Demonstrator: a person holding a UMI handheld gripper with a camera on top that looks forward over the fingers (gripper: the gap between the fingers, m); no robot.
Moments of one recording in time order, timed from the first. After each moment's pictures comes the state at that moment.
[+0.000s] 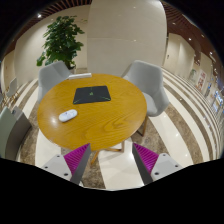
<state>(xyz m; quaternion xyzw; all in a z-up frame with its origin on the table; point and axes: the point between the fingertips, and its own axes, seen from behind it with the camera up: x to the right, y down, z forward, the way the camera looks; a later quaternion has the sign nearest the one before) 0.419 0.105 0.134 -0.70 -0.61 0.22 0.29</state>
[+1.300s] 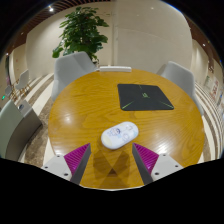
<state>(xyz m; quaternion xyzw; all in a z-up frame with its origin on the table) 0.221 -0.115 0.004 -0.65 -0.66 0.27 0.25</state>
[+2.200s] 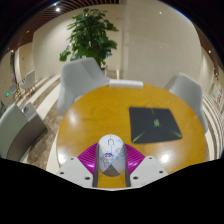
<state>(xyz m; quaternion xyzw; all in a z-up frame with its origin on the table) 0.128 -0.149 0.063 -0.62 -0.69 0.30 0.25</state>
